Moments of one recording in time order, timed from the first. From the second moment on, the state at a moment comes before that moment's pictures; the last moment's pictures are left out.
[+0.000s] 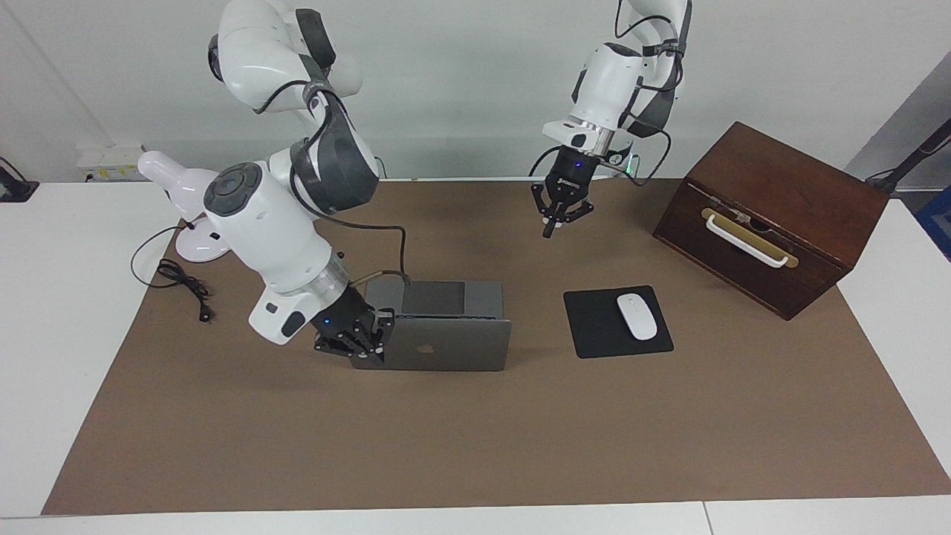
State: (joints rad) left arm -0.60 -0.27 -0.04 -2.57 -0.16 2.94 -0.12; right arm 0.05 0.62 0.24 -1.14 0.12 1.95 0.07
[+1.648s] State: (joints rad) left arm -0.71 0.26 -0.03 -2.47 -0.16 3.48 -0.12; right arm 0.05 0.56 0.29 -1.29 0.08 2.00 0.09
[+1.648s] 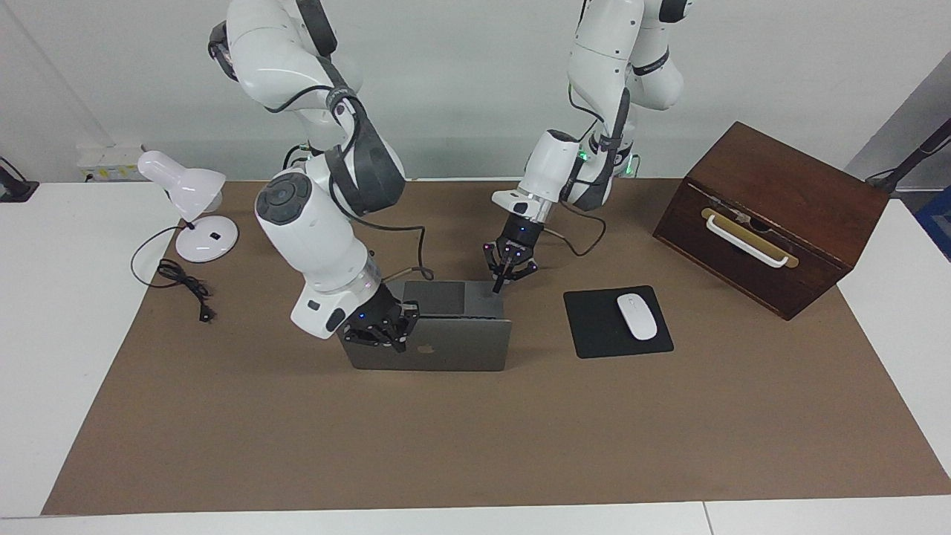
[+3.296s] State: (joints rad) left arm -0.73 0.29 -0.03 -2.46 -0.16 3.49 0.05; right arm 0.04 0.55 0.31 -1.36 0.08 1.96 0.09
